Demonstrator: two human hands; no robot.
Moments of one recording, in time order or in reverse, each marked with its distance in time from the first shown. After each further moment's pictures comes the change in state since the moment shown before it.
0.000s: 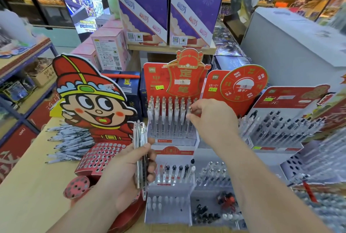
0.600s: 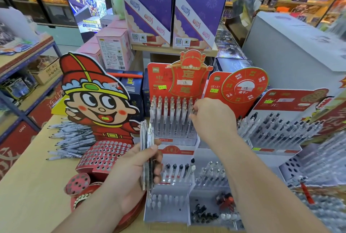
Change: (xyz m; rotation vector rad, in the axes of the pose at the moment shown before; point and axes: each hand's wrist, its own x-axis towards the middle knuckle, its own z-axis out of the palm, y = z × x) left_hand -0.012 -0.005 0.009 0.019 -0.045 0.016; right_hand 0.007 -0.005 0.005 -0.248 -0.005 -0.033
